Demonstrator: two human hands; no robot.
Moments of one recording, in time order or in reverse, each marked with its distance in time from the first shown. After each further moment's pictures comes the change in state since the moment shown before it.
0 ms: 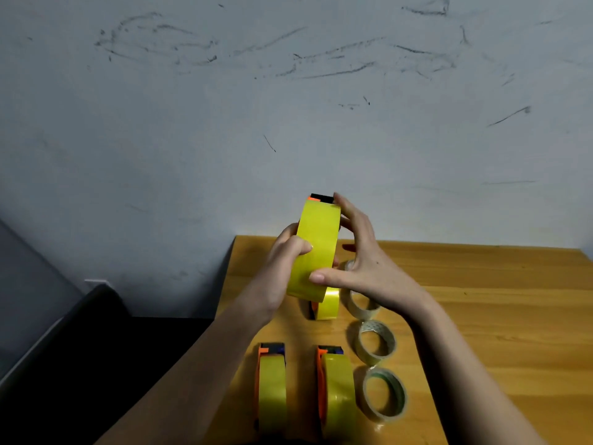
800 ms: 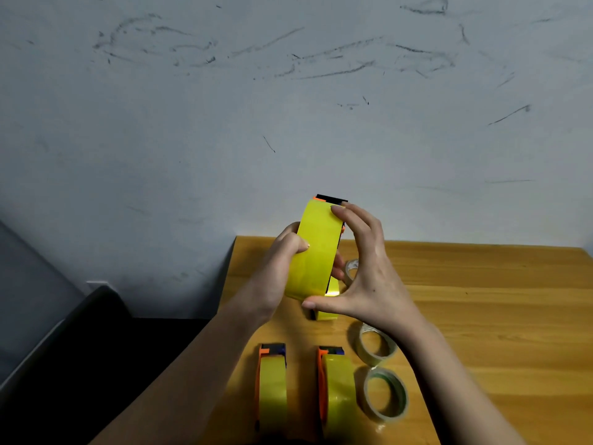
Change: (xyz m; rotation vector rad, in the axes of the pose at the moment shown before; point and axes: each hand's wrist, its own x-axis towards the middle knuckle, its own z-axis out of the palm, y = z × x) left_hand -0.003 0.007 0.002 -0.057 -0.021 -0.005; right_hand -0.017 0.004 0.010 -0.164 0.179 -0.264
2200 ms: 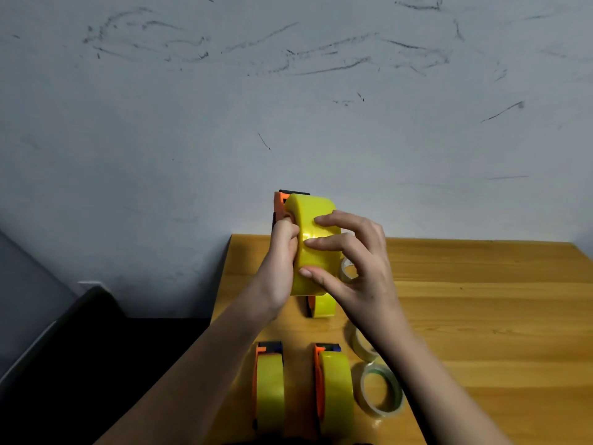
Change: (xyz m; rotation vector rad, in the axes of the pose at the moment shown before) left_hand -0.003 0.009 0.010 -0.083 -0.018 -0.048; right_hand 0.000 -0.017 0.013 -0.056 0.275 -0.175
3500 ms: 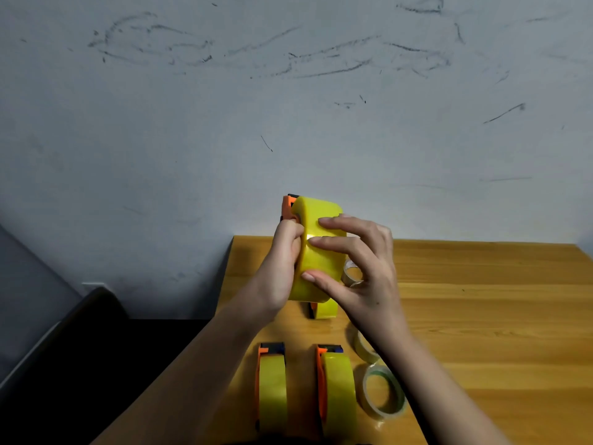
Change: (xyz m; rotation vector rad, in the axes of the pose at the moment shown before) left_hand -0.012 0.011 0.002 0.027 -0.059 -0.061; right_hand -0.002 -0.004 0.000 -0.025 0.065 -0.044
